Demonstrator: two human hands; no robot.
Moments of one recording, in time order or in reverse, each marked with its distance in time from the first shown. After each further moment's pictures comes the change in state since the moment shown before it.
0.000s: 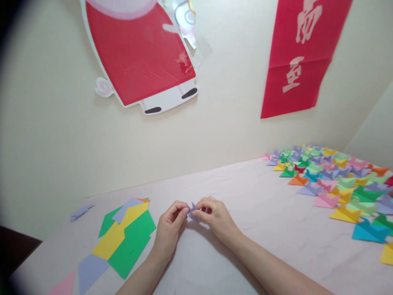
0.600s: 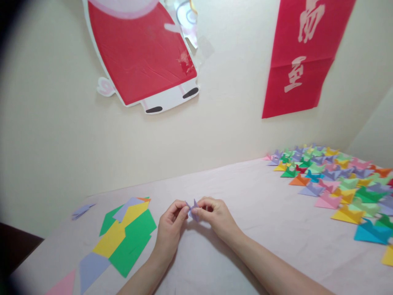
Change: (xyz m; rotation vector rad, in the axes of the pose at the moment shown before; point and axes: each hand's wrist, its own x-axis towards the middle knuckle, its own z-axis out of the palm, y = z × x) left_hand -0.005 0.000 0.003 -0.040 0.043 -0.021; right_hand 0.001 0.003 0.002 0.167 0.016 0.063
